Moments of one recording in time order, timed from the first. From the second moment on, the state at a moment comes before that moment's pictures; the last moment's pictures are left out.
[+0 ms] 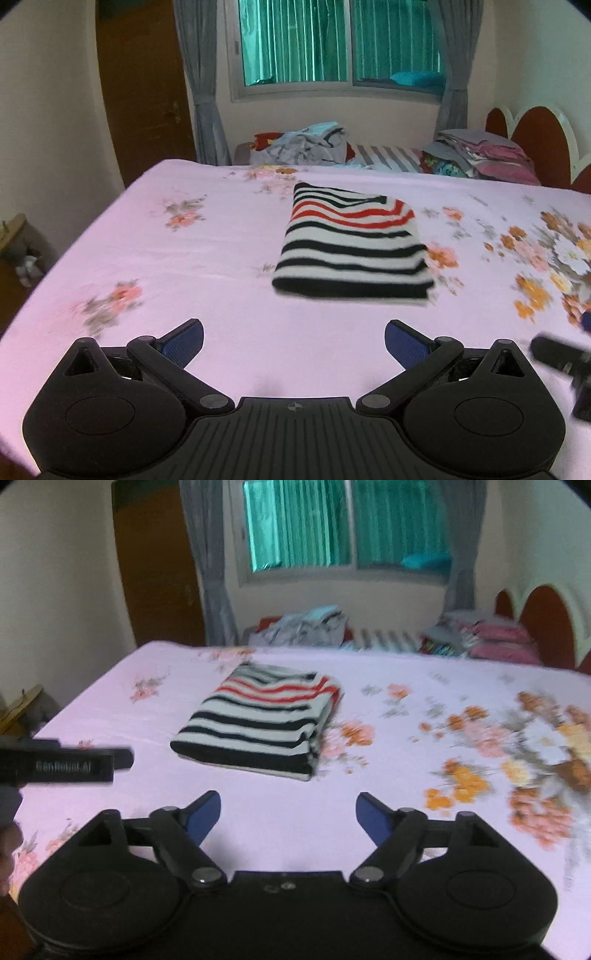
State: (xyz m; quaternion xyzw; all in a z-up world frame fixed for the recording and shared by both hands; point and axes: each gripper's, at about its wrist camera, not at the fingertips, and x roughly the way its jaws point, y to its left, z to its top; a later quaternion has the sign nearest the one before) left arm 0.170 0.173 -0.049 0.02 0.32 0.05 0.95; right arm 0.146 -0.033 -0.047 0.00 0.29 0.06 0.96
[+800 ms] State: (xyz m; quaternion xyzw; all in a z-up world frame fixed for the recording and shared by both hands) left arm 0.022 0.184 0.031 -0.01 0.27 0.06 0.96; right arm 0.017 -0.046 0.020 0.02 0.17 0.05 0.98
